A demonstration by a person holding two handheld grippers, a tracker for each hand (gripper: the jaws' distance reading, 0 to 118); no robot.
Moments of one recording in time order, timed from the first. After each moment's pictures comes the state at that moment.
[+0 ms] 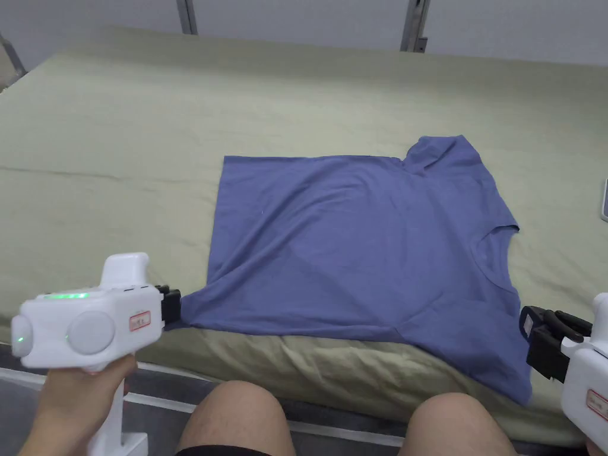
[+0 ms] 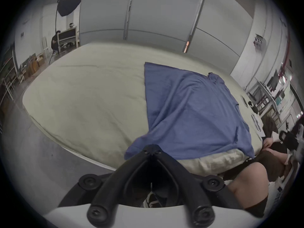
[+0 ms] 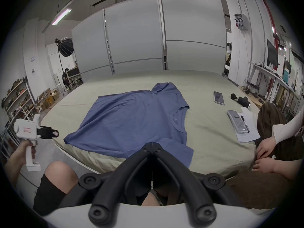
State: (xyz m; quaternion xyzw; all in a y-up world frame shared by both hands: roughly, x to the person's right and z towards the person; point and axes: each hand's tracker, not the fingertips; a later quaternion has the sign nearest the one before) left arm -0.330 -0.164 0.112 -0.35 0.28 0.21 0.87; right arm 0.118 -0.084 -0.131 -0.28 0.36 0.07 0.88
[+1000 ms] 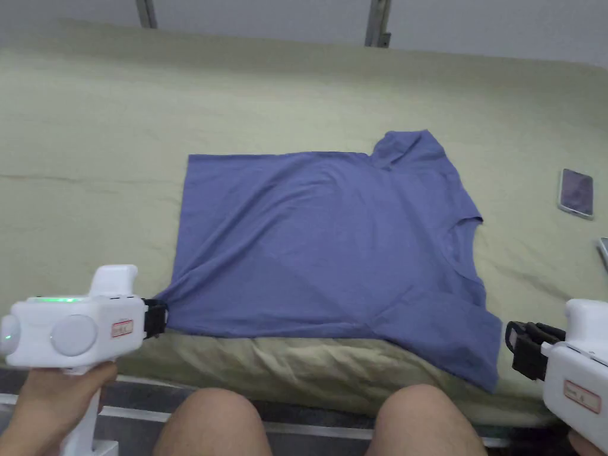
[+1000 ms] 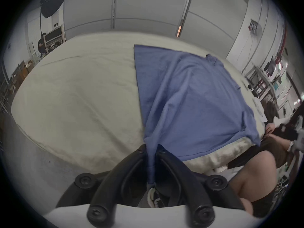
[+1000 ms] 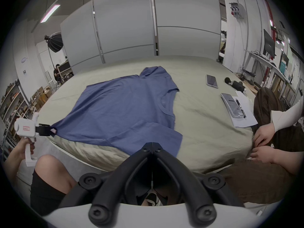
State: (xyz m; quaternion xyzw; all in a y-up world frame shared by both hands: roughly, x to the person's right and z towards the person) left arm -0.339 -0.183 0.092 -0.39 0.22 0.21 0.87; right arm 0.140 -0.118 -0.161 -0.35 0.31 0.08 0.88
